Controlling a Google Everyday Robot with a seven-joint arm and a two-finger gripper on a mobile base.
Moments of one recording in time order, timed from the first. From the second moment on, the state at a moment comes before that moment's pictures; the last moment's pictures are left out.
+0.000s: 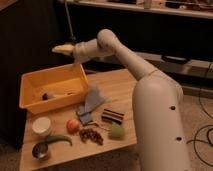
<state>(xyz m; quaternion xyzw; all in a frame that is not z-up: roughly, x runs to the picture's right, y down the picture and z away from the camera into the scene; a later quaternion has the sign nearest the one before) -0.218 -0.160 0.740 -0.56 -0.19 0.68 0.43</state>
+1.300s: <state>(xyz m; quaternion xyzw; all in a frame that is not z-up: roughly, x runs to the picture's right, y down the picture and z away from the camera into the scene) -0.217 -0.127 0.713 -0.58 -0.22 0.64 0.46</state>
